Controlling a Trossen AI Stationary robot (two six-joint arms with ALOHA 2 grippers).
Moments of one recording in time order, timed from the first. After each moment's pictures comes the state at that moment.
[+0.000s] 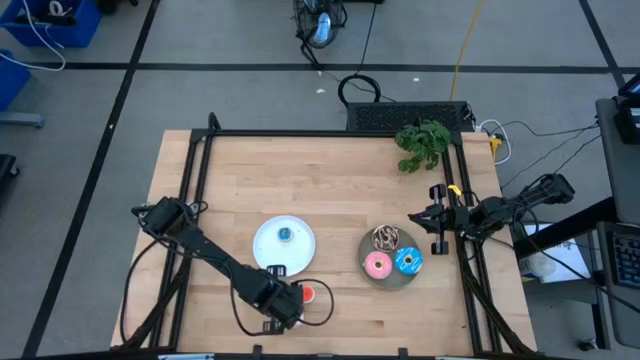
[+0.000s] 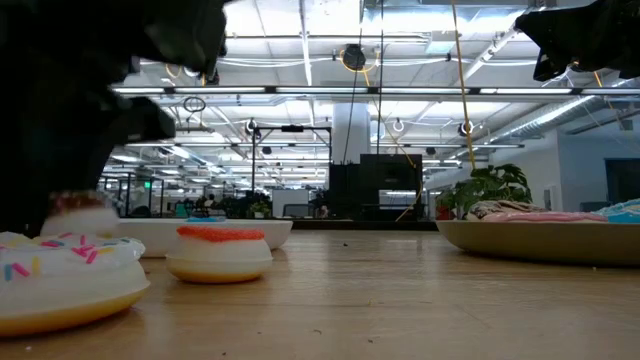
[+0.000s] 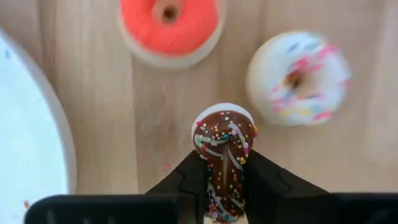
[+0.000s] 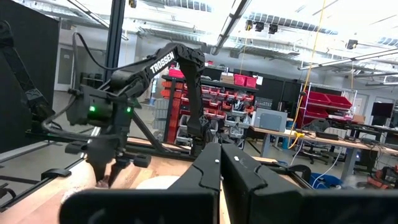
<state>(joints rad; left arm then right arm) -0.59 1.98 1.35 -0.74 -0.02 -0.61 0.39 0.16 0.02 0.42 0.36 -0.25</state>
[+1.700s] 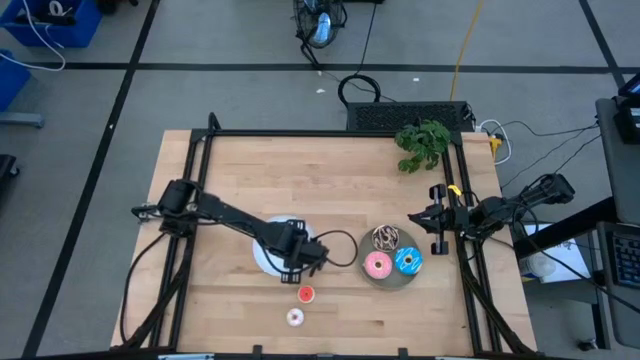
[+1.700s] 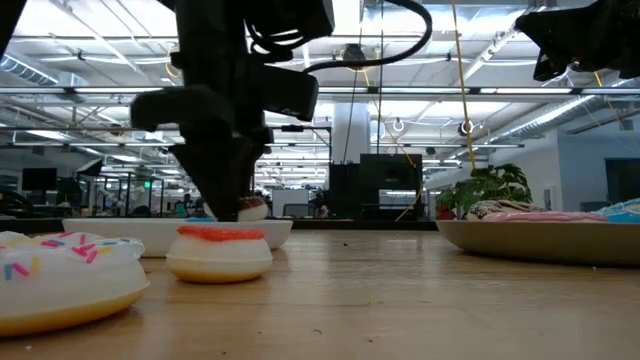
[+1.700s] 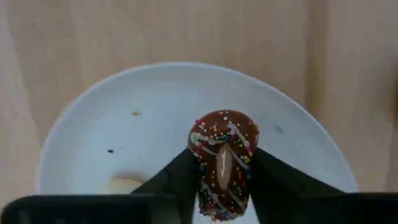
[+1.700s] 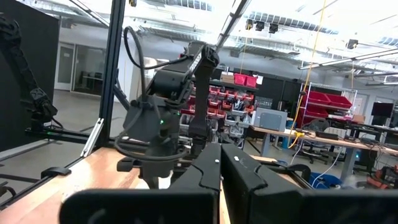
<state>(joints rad) -0.26 1.98 1.39 -0.86 -0.13 -0.18 0.39 0.16 0.02 0.41 0.36 -0.25</state>
